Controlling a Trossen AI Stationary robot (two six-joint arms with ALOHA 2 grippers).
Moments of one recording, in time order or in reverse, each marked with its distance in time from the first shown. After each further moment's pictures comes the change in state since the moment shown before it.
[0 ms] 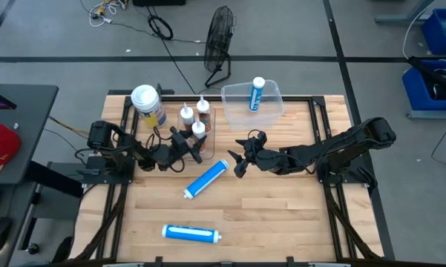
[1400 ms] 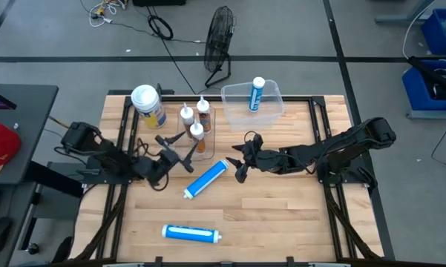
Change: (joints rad) left arm -0.334 -0.255 -0.001 -0.005 -0.398 0.555; right arm -0.003 0.000 0.000 0.003 -0.168 -0.004
